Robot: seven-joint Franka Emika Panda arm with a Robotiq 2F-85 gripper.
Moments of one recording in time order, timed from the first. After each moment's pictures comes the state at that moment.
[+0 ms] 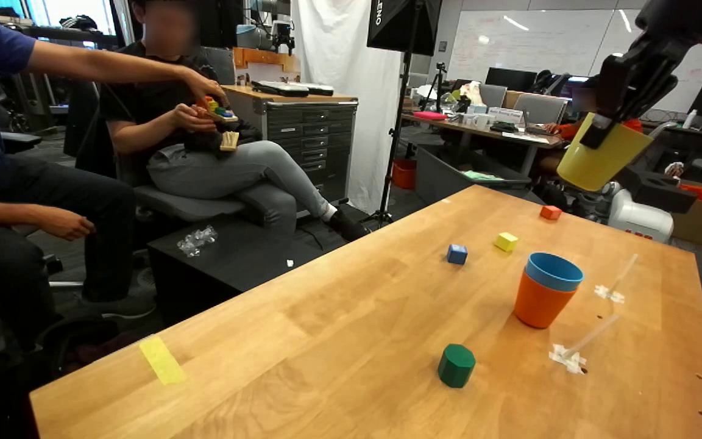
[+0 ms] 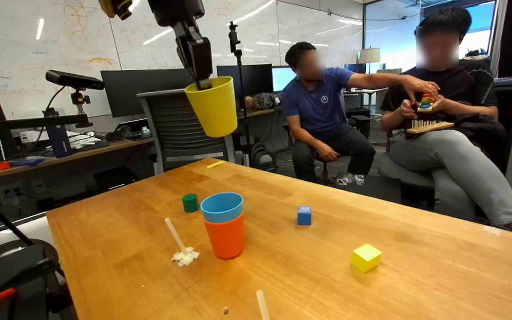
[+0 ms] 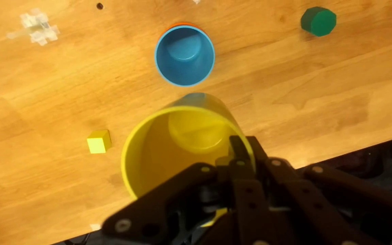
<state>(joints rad) -0.08 -0.26 -0.08 -2.35 0.02 2.30 0.08</state>
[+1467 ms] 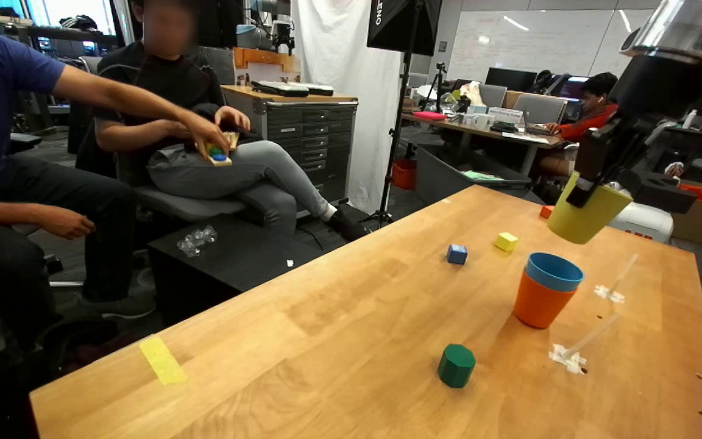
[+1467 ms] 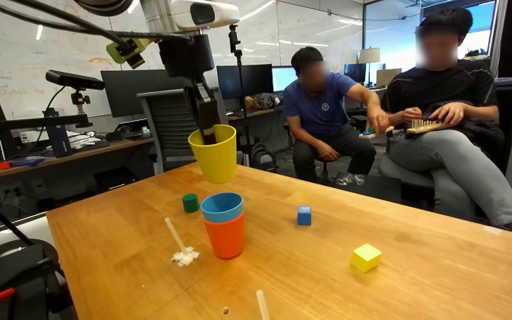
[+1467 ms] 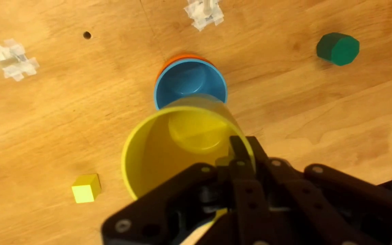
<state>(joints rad) -0.09 -0.15 -0.10 -2.42 0.11 2.41 -0.02</state>
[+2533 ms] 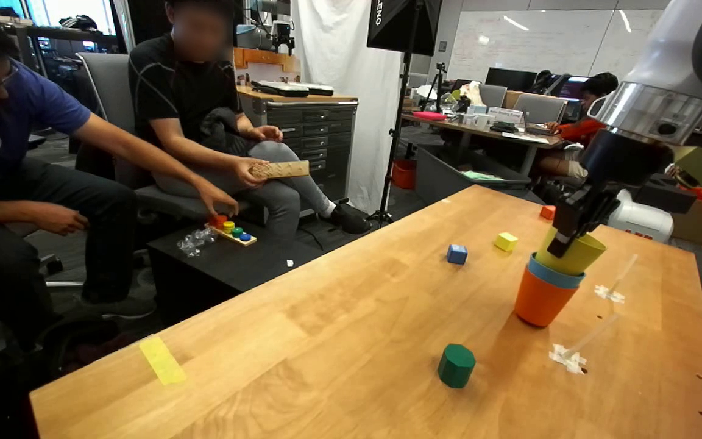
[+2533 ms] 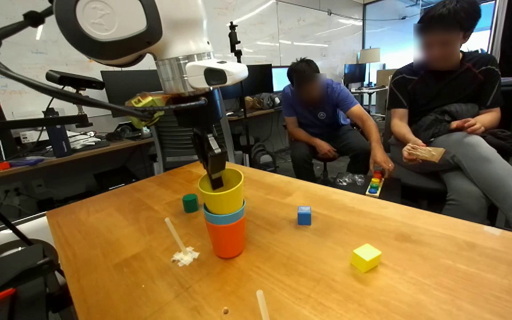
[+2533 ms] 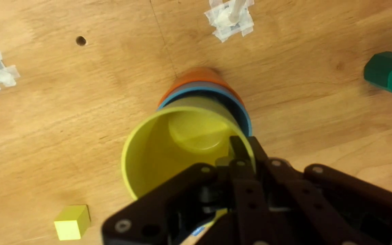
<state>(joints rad) -0.09 0.01 -0.10 -2.47 0.12 2.60 -0.08</state>
